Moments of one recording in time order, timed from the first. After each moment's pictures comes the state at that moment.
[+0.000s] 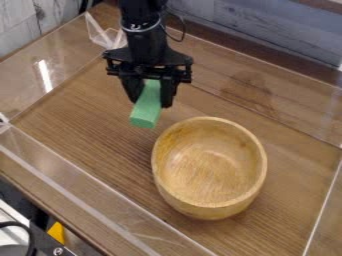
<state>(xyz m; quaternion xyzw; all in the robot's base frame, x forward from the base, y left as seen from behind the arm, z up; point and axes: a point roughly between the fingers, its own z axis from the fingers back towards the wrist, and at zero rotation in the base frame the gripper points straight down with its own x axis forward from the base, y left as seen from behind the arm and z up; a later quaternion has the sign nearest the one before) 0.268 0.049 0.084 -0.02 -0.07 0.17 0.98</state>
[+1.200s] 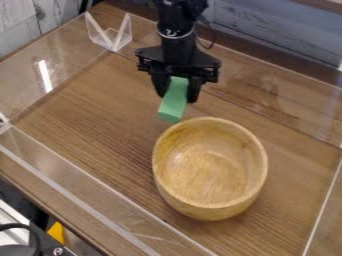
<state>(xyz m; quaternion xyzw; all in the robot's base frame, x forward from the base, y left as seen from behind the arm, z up) 0.306 0.025 0.071 0.01 -0.10 0.14 0.98</state>
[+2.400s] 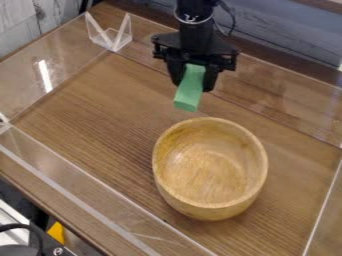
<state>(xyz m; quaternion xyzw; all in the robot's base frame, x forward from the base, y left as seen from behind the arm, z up) 0.320 0.010 0.088 0.01 -0.11 0.13 0.98</state>
